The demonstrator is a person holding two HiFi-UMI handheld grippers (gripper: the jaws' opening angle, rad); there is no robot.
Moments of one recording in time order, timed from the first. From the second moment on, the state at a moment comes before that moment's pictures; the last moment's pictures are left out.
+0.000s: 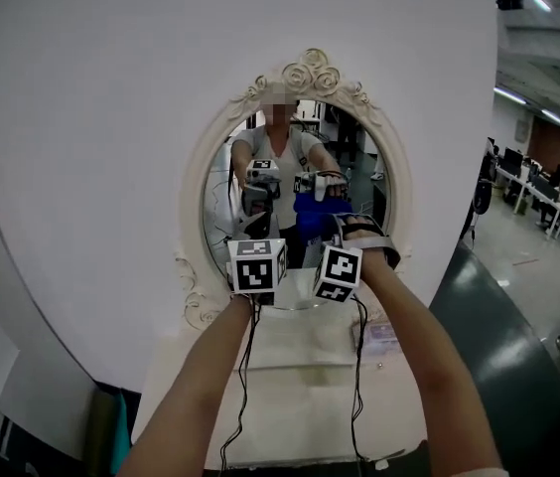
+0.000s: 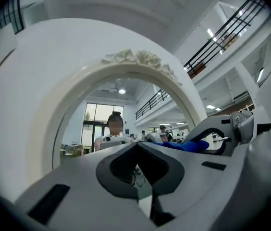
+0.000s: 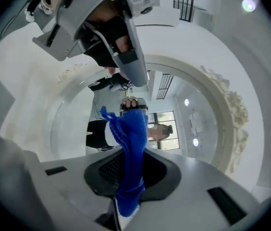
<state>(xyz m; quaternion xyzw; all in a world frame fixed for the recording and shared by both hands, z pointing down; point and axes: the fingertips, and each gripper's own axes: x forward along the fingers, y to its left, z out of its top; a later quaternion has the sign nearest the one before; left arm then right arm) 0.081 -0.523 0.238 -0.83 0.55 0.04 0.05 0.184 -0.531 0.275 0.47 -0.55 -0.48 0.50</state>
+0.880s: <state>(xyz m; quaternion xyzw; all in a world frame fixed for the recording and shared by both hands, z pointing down) 0.135 -0.519 0.124 -0.84 0.53 0.05 0.10 0.223 -0.530 0.106 0.51 -0.40 -0.60 0.46</state>
